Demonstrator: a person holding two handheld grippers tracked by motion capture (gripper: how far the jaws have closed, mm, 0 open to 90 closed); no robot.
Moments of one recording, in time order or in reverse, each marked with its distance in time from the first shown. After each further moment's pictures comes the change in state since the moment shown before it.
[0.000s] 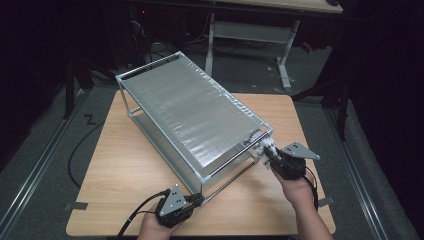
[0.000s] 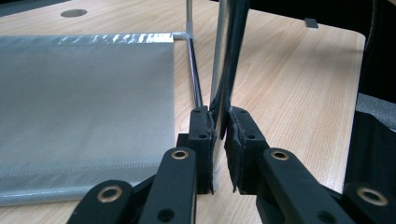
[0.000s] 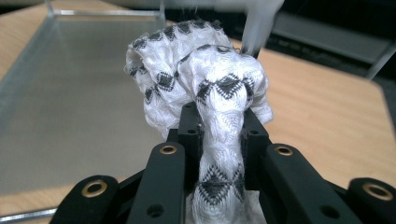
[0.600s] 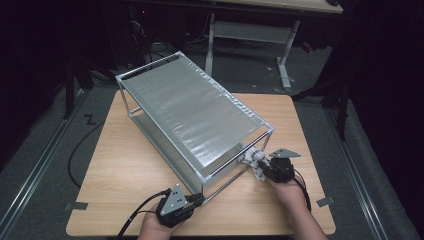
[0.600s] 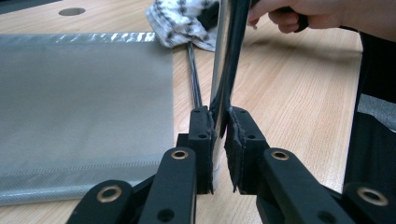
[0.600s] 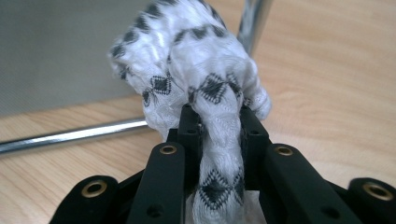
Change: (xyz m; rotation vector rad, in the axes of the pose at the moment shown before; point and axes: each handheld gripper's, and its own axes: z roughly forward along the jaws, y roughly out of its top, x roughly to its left) left arm 0.000 0.001 0.001 0.007 -0.004 -0.001; right arm -0.008 -0.048 0.051 0.276 0.045 0.048
